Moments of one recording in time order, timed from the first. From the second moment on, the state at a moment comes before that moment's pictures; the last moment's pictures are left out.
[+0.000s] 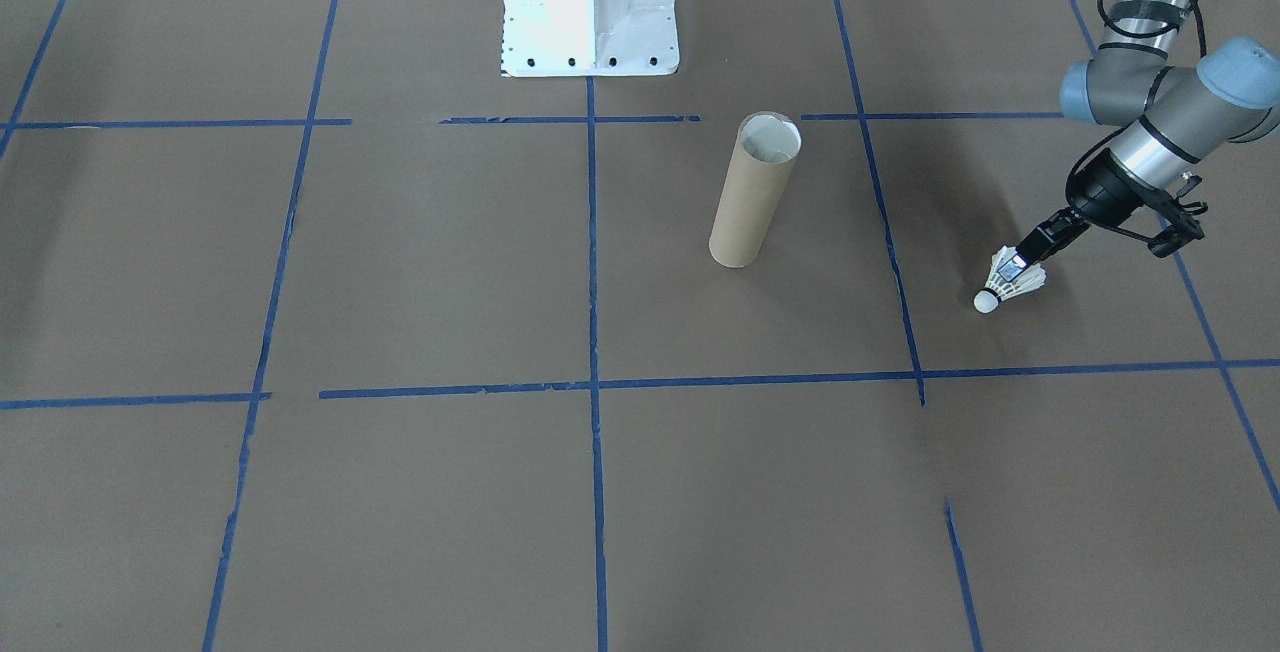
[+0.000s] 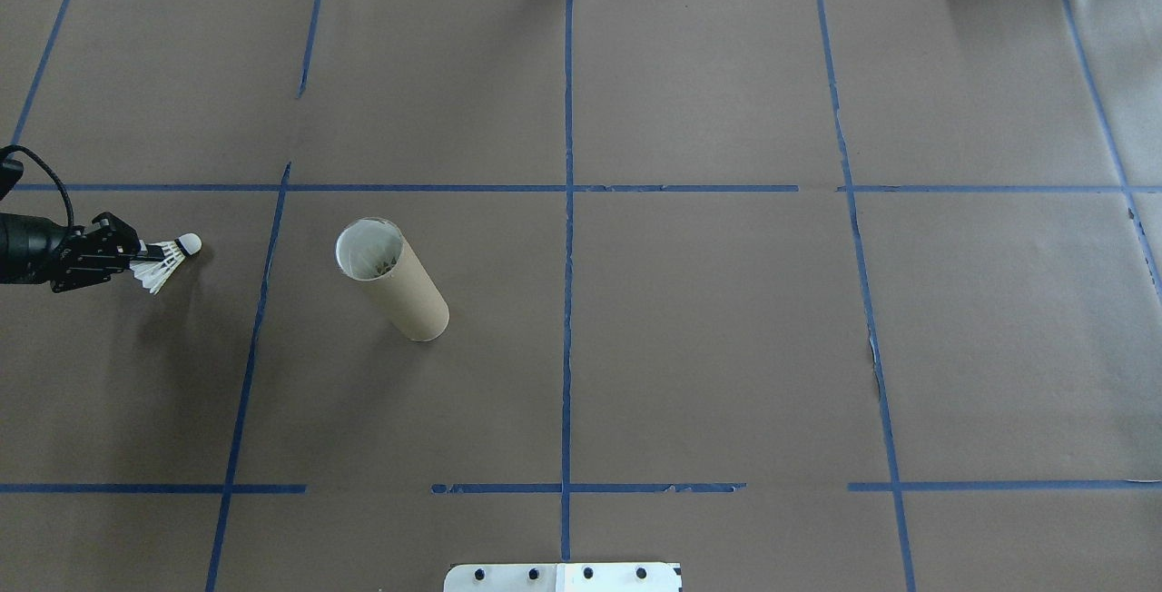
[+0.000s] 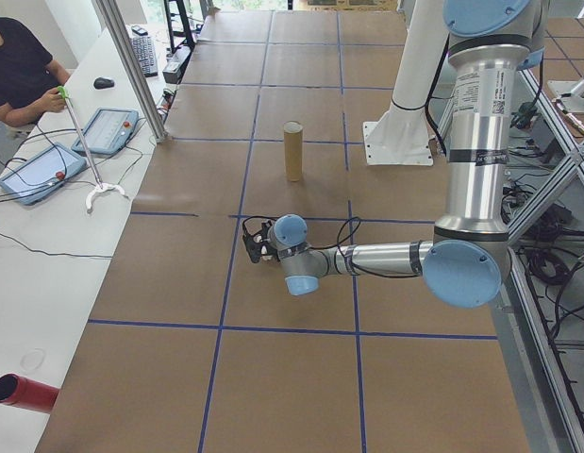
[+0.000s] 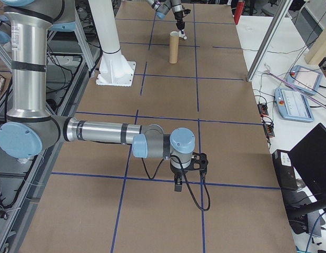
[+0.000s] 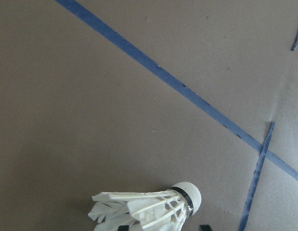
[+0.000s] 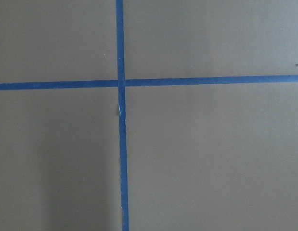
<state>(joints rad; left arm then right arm) -0.92 -1.57 -1.36 -2.97 -2.15 -1.68 1.56 -1.66 1.62 -1.49 2.30 0.08</state>
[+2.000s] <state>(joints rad) -1.13 -1.73 -2.09 -2.02 -2.52 -1.19 1.56 -1.66 1.62 -1.49 2.30 0.08</state>
